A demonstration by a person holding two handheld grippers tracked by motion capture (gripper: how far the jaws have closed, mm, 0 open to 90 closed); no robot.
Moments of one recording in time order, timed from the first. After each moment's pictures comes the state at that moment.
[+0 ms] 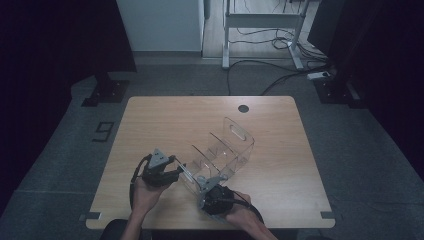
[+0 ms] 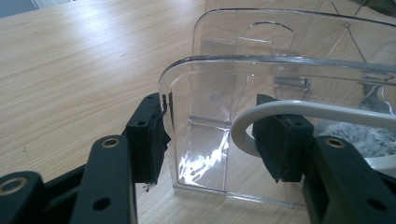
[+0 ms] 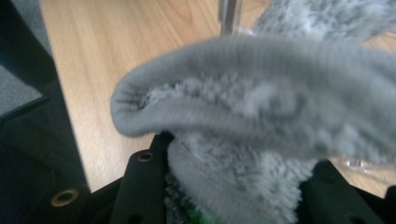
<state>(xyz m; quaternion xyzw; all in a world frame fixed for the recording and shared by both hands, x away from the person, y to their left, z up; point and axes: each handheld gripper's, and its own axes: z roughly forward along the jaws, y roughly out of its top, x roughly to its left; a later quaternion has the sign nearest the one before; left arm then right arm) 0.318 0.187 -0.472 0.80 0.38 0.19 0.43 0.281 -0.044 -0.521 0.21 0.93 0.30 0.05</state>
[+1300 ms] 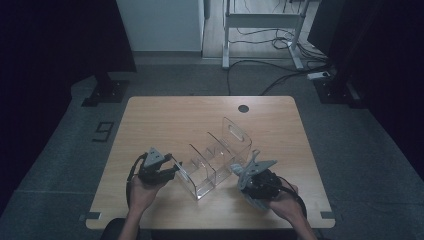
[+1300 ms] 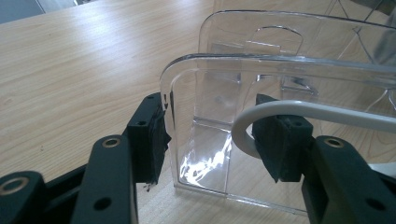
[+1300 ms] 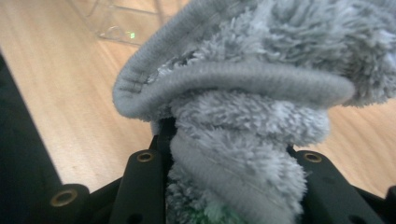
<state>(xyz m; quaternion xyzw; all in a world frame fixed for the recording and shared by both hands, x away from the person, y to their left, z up) 0.324 0.199 -0.473 0.79 0.38 0.20 0.43 0.300 -0.174 -0.475 0.30 0.89 0.31 0.09</state>
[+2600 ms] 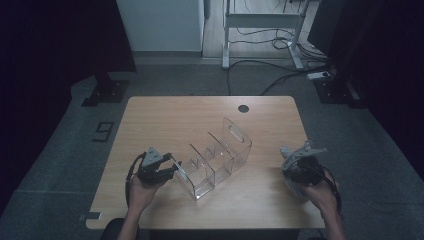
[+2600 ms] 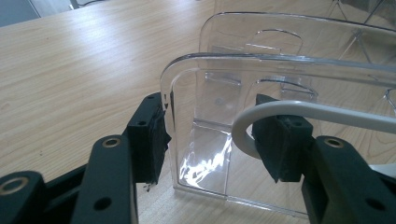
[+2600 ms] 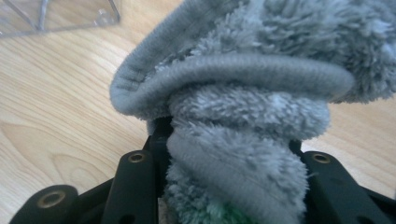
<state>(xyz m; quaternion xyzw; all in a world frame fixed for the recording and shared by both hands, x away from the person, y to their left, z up) 0.326 0.203 -0.475 0.79 0.37 0.20 0.44 0.337 -0.302 -0.490 0.48 0.82 0.28 0.15</state>
